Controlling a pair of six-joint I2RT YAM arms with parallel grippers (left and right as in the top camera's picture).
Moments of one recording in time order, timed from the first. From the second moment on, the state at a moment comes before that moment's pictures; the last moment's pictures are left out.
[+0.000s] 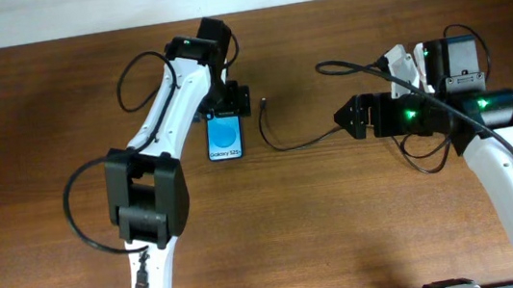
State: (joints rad) left arm -0.35 2.35 2.12 -1.23 0.00 -0.28; right arm 0.01 1.37 1.25 -0.89 -0.51 0.11
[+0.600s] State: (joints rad) left arm -0.35 2.45 2.13 -1.21 -0.01 -0.30; right arm 0.01 1.37 1.25 -0.89 -0.51 0.11
